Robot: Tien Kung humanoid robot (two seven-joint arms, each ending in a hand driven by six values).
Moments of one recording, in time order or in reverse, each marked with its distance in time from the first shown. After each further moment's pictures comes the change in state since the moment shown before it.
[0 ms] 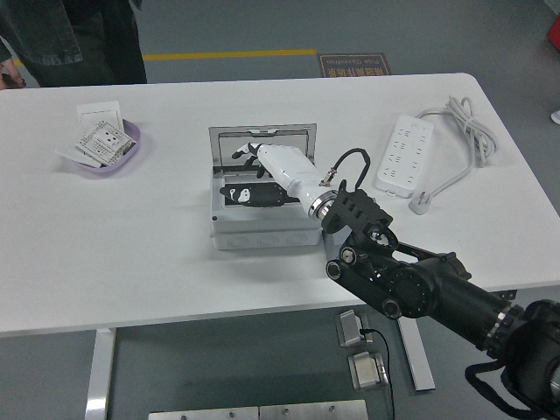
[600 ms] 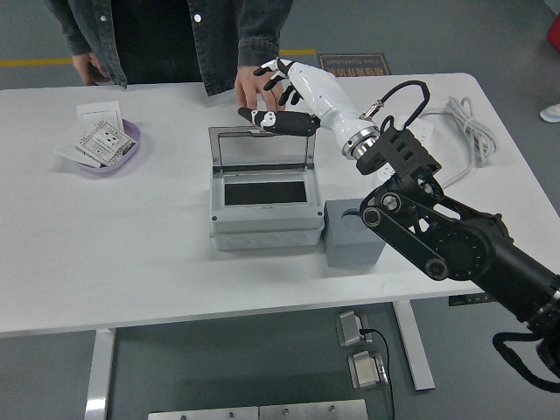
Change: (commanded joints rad) left arm -0.002 0.001 -0.013 0.000 0.011 0.002 0.003; right arm 0.117 -0.111 0.178 0.153 0.034 0.059 -0.033
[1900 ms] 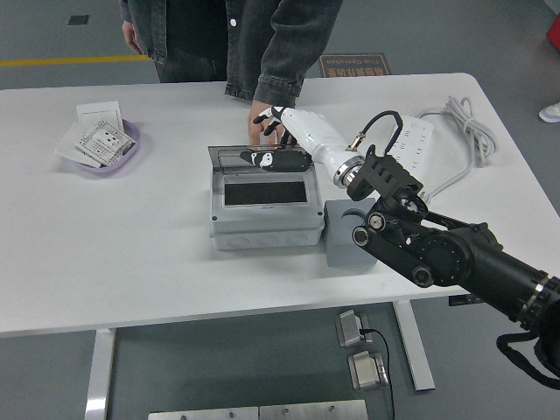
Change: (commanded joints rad) left arm -0.004 0.000 0.007 0.000 -0.006 -0.001 -0.002; right arm -0.018 -0.017 -0.236 -0.092 0.090 -0.040 0.024
